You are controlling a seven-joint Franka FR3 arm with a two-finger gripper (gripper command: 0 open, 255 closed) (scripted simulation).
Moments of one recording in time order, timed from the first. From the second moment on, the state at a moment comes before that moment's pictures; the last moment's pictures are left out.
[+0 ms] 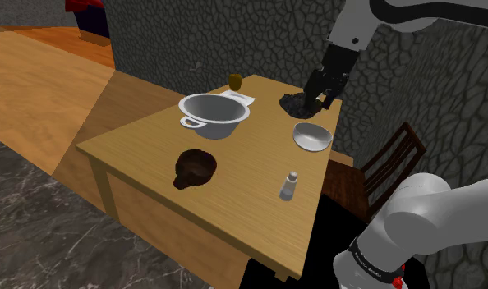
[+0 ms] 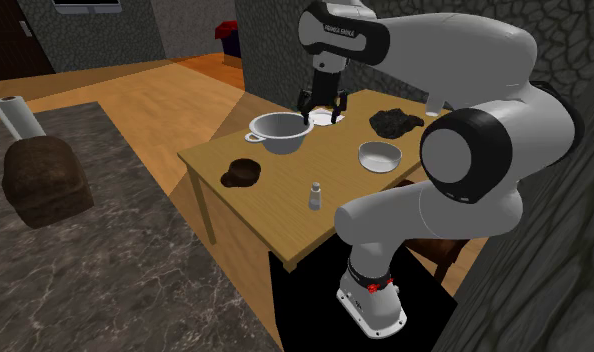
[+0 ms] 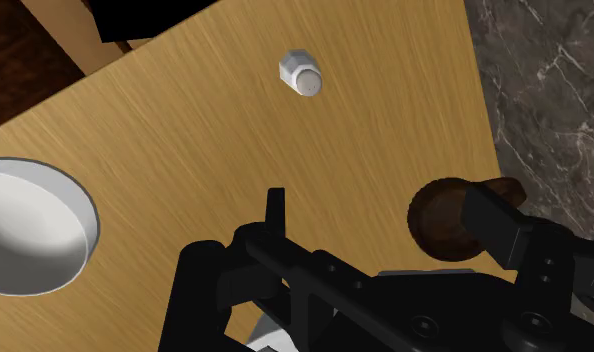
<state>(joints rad) 0.01 -0.78 0.01 -2.30 0.09 1.57 0.11</state>
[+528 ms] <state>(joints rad) 0.01 -0.80 0.07 -2.51 0.07 1.73 0.15</state>
